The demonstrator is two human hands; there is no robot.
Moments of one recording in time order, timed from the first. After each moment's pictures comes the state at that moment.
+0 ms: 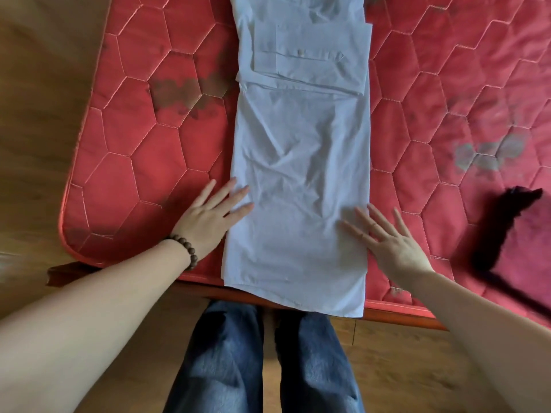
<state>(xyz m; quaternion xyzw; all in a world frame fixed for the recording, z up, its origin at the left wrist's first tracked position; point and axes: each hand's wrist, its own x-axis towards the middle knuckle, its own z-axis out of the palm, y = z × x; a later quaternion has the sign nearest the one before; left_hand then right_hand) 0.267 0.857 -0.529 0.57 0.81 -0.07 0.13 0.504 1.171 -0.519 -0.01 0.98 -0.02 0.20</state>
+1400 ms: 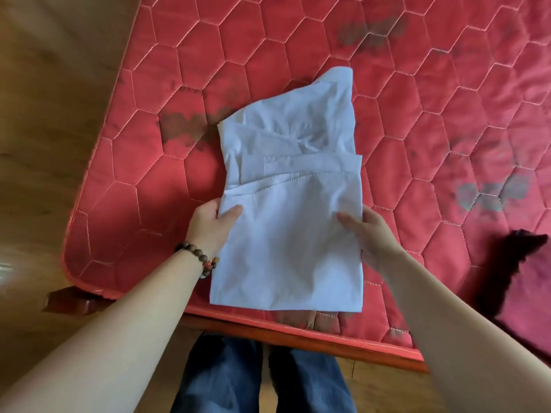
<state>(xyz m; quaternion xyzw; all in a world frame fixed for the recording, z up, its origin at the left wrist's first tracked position) 0.248 0.912 -0.504 -0.07 0.82 0.48 0.31 0.383 1.160 -0.503 0.46 0.51 -0.72 0.08</state>
